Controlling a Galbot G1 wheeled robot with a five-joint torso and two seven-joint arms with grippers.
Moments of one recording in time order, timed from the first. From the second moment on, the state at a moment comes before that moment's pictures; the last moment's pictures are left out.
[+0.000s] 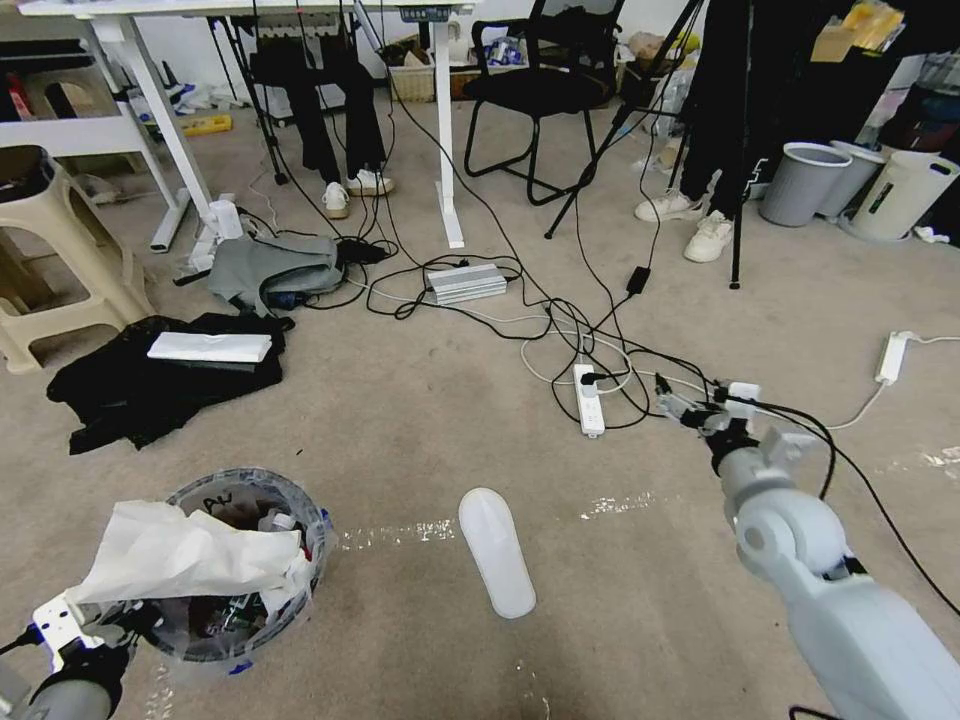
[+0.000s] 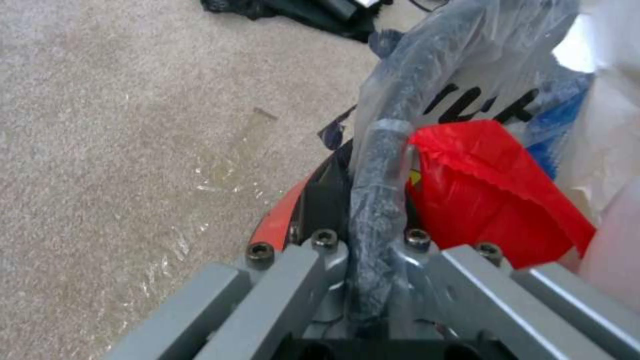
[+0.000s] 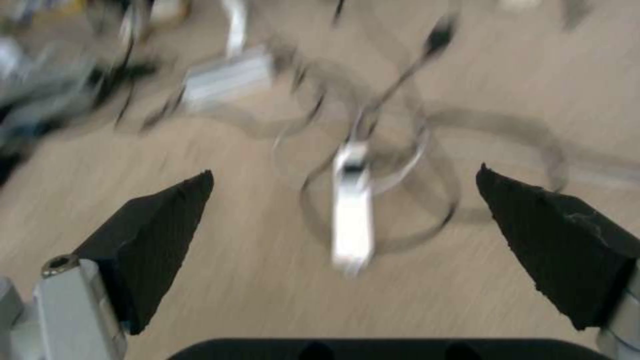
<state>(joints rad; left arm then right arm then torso) 1.71 -1.59 -1.15 -2.21 -0.69 0.56 0.01 -1.04 0.98 0.40 1.75 0.85 -0.41 0.19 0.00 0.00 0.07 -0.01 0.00</state>
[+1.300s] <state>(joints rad) 1.68 -1.59 -1.15 -2.12 -0.68 0.55 0.01 -0.71 1.21 0.12 1.13 0.35 -0.55 -0.61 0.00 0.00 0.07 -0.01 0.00</state>
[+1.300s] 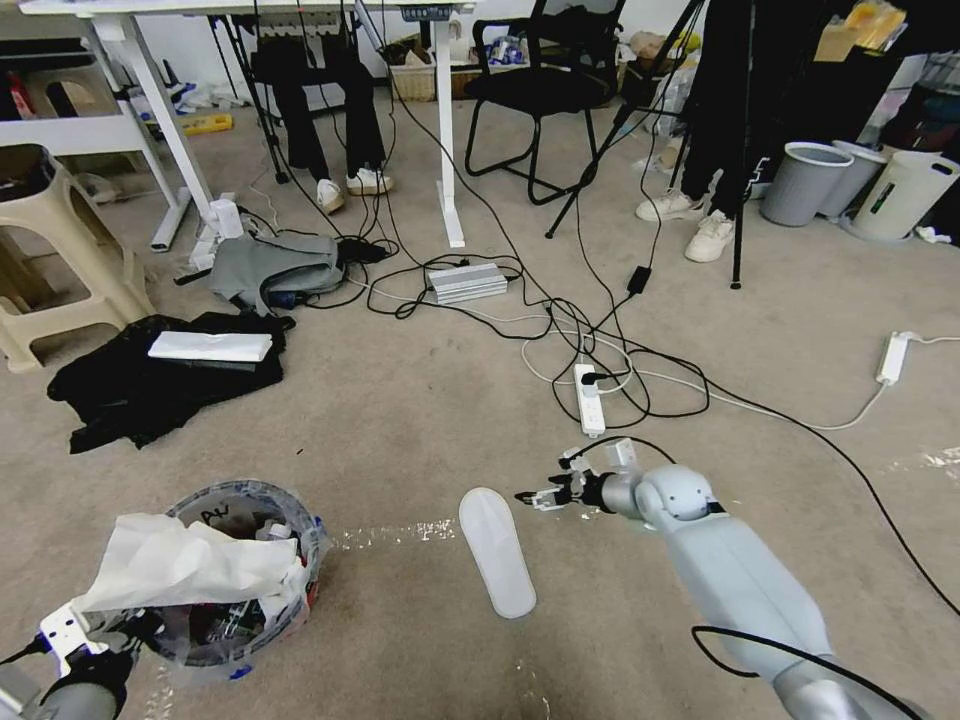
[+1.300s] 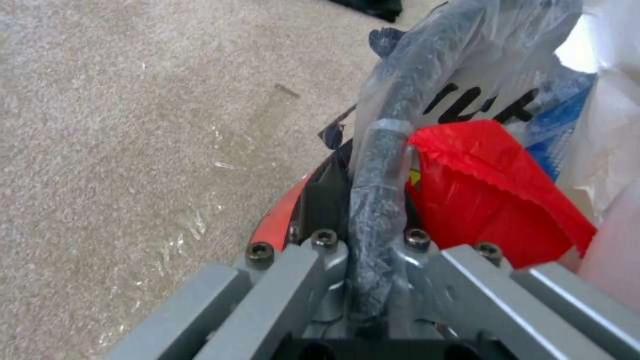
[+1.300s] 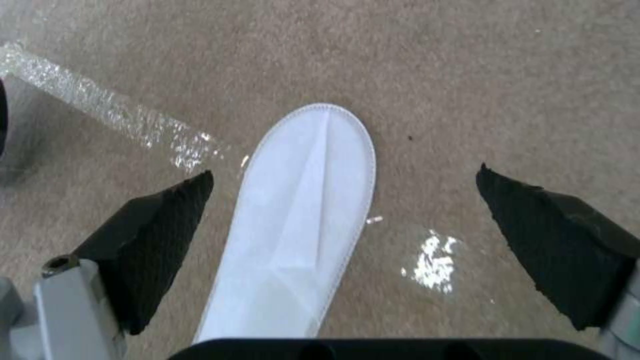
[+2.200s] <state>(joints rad) 1.69 -1.58 -1.16 -2.13 -0.67 0.55 0.01 -0.71 1.31 0.07 0.97 0.41 -0.44 -0.47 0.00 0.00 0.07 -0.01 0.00</state>
